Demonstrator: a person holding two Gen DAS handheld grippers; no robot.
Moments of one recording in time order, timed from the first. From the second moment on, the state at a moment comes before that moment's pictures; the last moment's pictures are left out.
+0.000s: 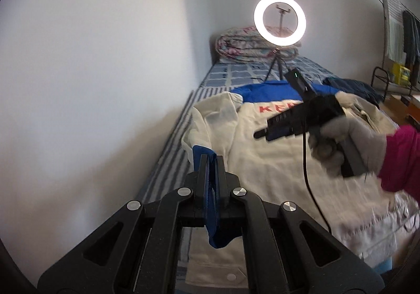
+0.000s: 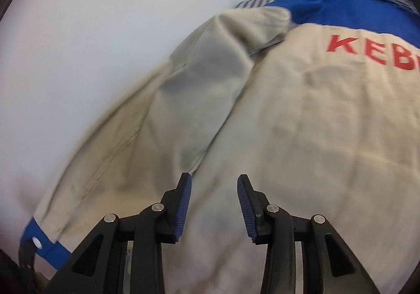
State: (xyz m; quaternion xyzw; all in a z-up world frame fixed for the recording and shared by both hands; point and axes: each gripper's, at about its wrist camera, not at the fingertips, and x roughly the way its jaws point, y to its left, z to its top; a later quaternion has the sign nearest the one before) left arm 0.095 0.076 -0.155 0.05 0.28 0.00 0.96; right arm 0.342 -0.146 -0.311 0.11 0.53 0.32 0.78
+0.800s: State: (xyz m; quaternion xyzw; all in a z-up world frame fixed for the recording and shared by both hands) left arm 0.024 0.020 -0.205 0.07 0.40 -0.18 0.89; right arm 0.380 -0.165 -0.294 0.12 0.54 0.26 0.79
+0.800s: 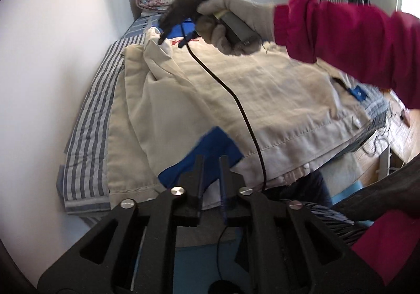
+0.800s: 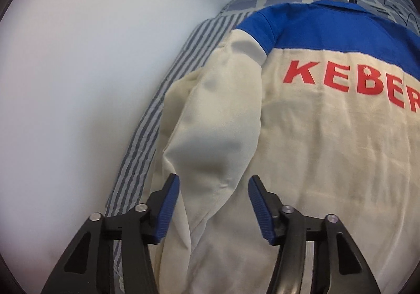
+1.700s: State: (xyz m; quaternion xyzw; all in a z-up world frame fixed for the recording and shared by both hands) left arm 0.074 0.104 -0.276 -0.24 0.51 -0.11 0.82; right arm 0.364 -0.258 -0.285 0.15 0.56 0.21 0.79
